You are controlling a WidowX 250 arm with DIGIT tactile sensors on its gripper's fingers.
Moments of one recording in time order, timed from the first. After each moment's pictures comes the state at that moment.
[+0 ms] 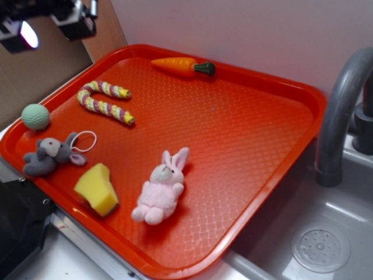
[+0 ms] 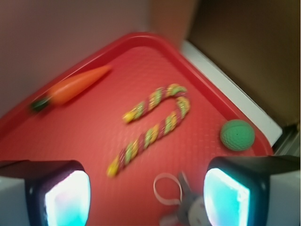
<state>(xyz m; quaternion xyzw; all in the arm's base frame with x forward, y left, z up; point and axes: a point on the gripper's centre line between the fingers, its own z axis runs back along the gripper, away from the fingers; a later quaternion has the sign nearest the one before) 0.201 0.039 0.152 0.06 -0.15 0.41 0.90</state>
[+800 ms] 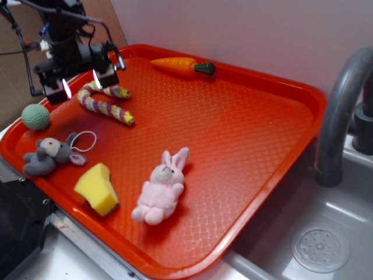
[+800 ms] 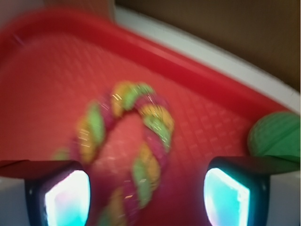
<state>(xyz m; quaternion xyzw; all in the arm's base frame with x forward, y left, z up) 0.218 0.096 0.043 0.12 -0.10 0.54 0.83</state>
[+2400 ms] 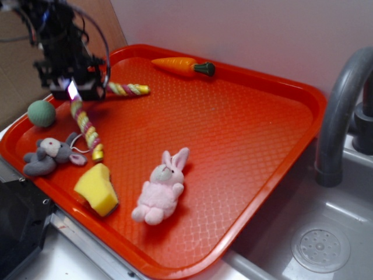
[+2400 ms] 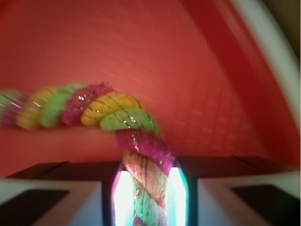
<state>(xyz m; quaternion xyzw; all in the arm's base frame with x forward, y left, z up) 0.228 0.086 0.071 0.05 -0.04 0.25 0.97</state>
